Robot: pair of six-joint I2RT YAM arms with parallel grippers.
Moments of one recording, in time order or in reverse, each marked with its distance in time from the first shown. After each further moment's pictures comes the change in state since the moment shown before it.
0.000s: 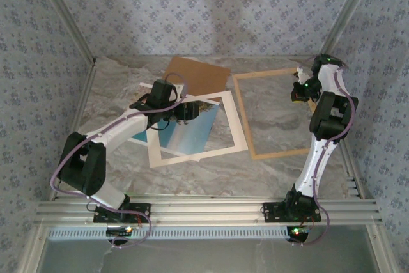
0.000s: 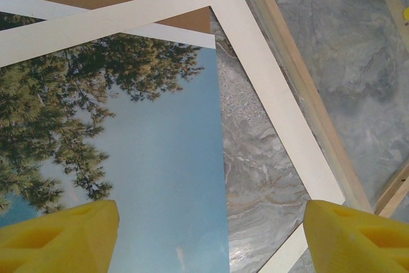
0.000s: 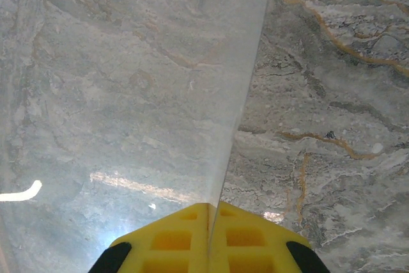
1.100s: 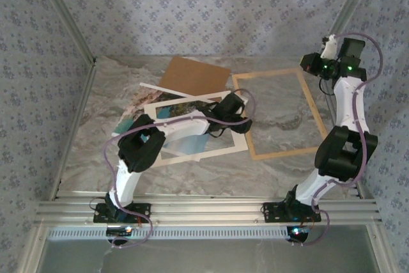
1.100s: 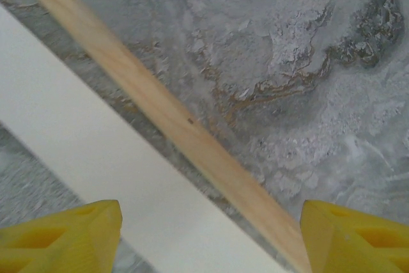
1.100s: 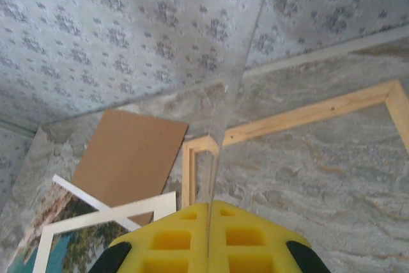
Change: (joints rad) left arm -0.453 0.558 0.525 0.012 -0.355 0.064; right arm -0.046 -0.589 -0.364 0.644 -0.331 0.524
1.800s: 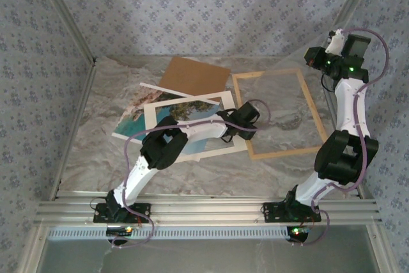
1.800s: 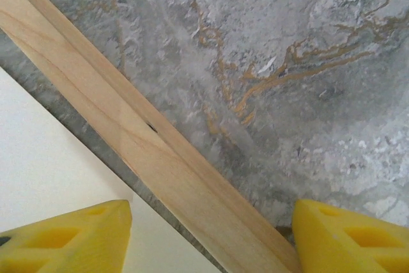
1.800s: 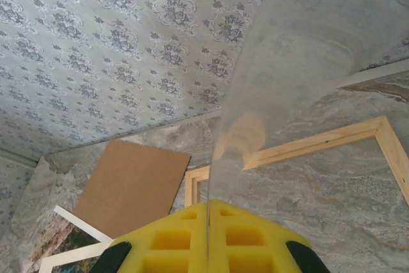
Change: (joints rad) left arm -0.049 0.211 0.183 -0.119 -0.141 0.070; right arm 0.000 -0.021 -0.001 0.080 0.022 0.065
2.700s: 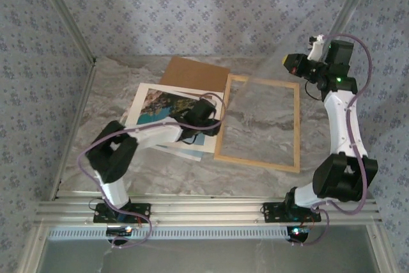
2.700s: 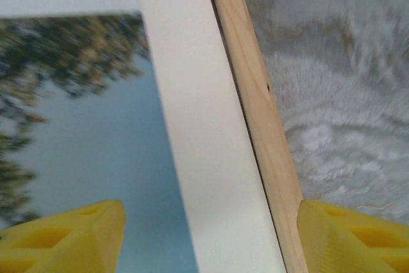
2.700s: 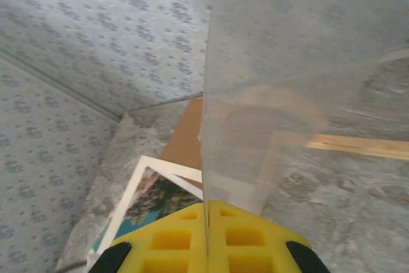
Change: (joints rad) left arm 0.189 -0.584 -0.658 0.186 0.027 -0.132; right arm 0.158 -0.207 -0.156 0.003 -0.118 0.115
